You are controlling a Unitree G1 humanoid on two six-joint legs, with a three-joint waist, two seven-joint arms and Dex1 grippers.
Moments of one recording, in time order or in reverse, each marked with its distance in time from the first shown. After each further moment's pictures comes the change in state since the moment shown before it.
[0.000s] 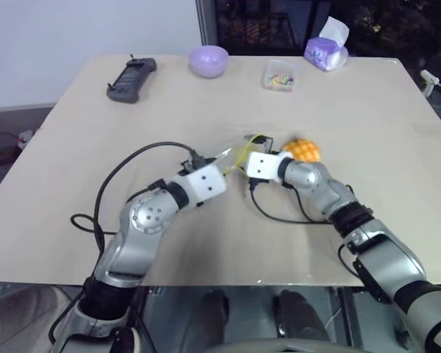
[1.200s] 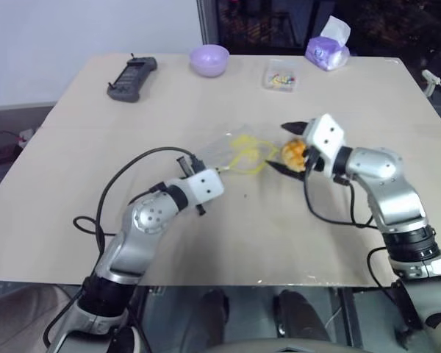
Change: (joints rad) left arm 0.004 0.010 -0.011 0.121 -0.028 -0.087 0.062; right arm 0.258 -0.197 -0.420 -0.700 0.569 0.686 0.381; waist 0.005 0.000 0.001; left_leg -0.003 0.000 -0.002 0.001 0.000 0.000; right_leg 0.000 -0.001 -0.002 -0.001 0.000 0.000
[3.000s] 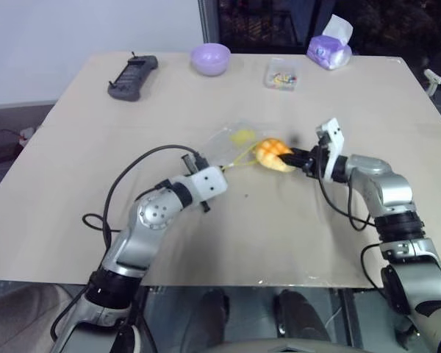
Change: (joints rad) left arm -0.038 -0.016 -0.010 0.065 -0.026 -0.072 -0.011; right arm -0.111 0.064 0.011 0.365 0.245 0.138 0.119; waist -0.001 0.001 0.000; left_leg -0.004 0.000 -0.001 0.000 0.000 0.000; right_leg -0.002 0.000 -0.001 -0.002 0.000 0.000
